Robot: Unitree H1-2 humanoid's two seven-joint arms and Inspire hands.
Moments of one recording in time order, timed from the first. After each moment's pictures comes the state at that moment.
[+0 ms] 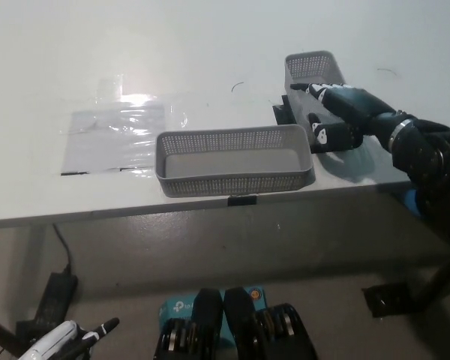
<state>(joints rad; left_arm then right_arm) -0.02 0.54 -0.24 -0.02 0.25 0.37 -0.36 -0.90 -0.40 0.46 0.51 -0.51 -0.01 0.35</state>
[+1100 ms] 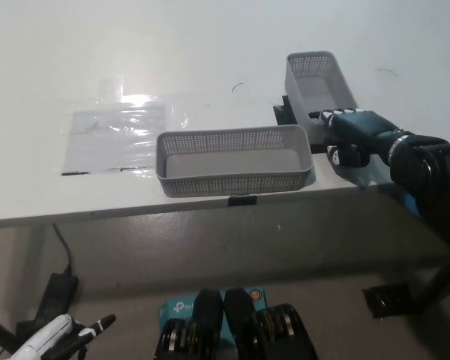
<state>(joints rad) -0.01 0.54 -0.21 -0.04 0.26 0.36 -0.36 -0.92 -0.38 0.56 0.71 -0.65 0.01 0.34</state>
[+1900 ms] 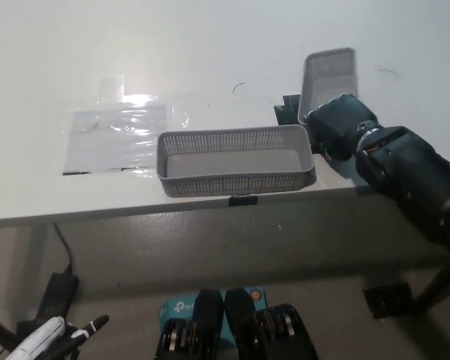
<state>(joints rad) 0.01 0.53 -0.17 -0.05 0.26 0.36 -0.36 -1.01 -0.35 0.81 0.77 -0.94 0.05 0.19</state>
